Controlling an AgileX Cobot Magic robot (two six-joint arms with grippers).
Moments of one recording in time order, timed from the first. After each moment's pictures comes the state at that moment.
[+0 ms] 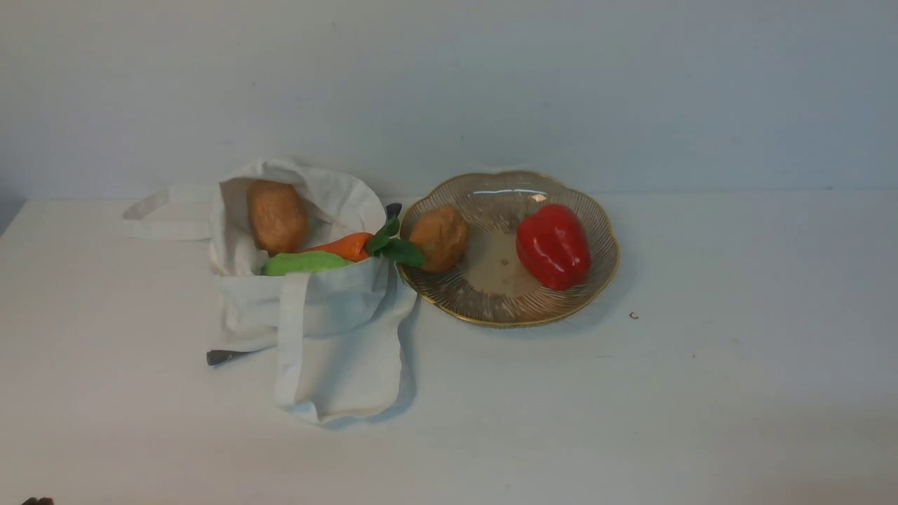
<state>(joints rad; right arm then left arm) 0.10 -0.01 0.03 0.05 0.36 -0.03 -0.04 -0.01 0.03 0.00 0.37 0.01</state>
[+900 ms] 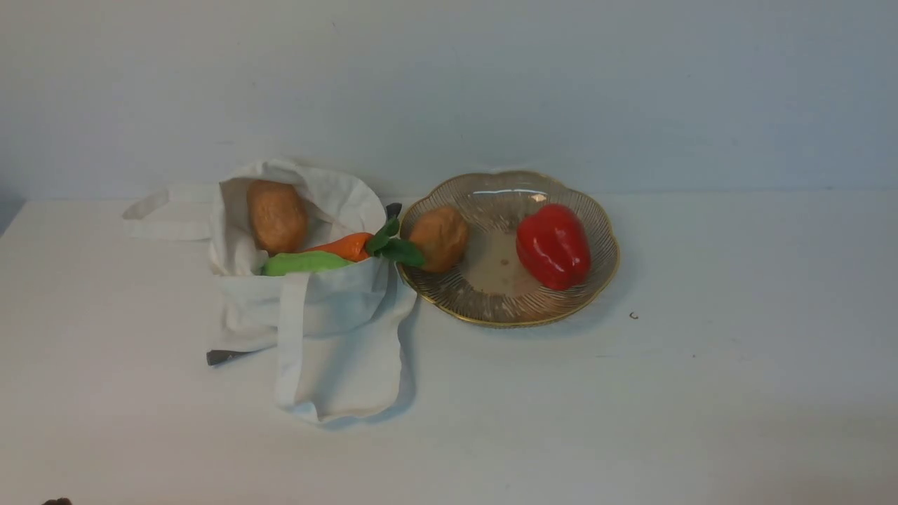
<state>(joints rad) 0.10 -0.01 0.03 0.05 0.36 -0.03 -0.04 -0.01 0.03 -0.24 0.37 -0.12</state>
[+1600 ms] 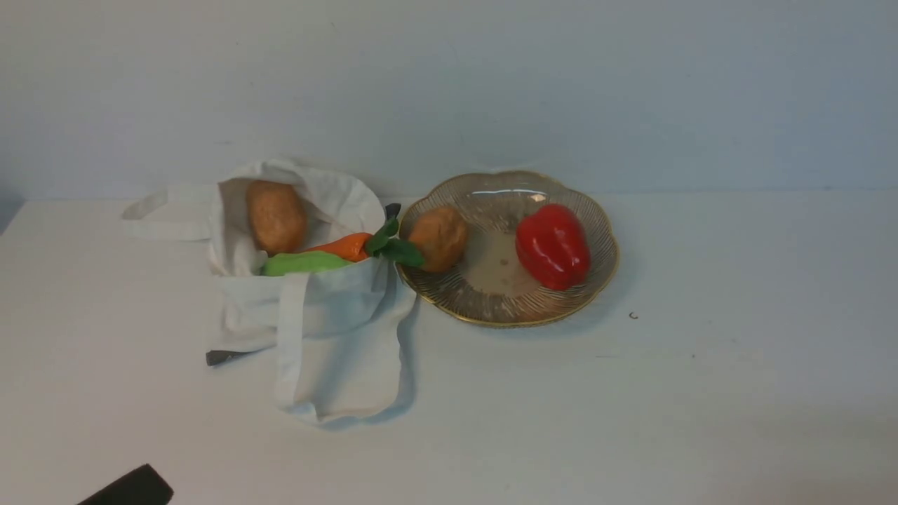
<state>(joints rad) 0.10 -0.01 0.03 0.05 0.36 -0.03 -0.04 0.14 -0.26 -1.00 0.62 0.05</state>
